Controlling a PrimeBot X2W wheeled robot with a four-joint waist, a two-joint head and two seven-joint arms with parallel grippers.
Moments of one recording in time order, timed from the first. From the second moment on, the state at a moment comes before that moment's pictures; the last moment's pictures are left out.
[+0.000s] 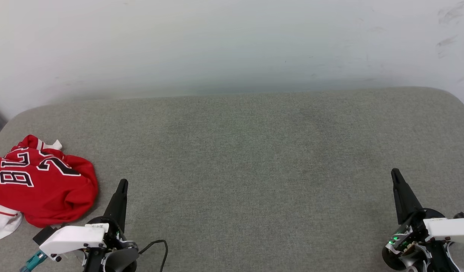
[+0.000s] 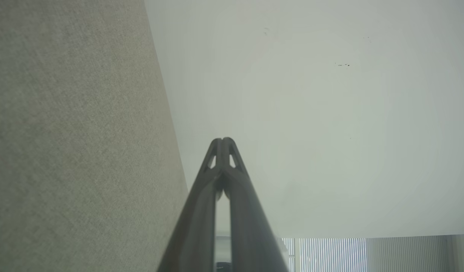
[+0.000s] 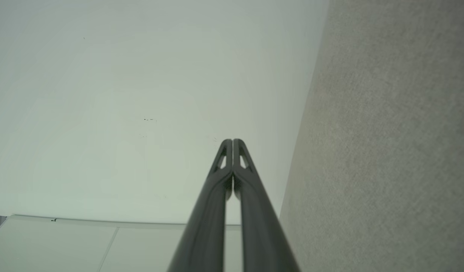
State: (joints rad) left arm -0.11 0.05 0.12 0.25 -1.61 -0.13 0.11; right arm -0.10 -0.05 -0.11 0.25 1.62 0.13 0.11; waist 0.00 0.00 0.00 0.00
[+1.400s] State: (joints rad) left arm -0.07 0.05 0.07 0.24 -1.61 -0.13 0.08; right arm -0.06 -0.05 -0.09 0.24 1.60 0.13 0.08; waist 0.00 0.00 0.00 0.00
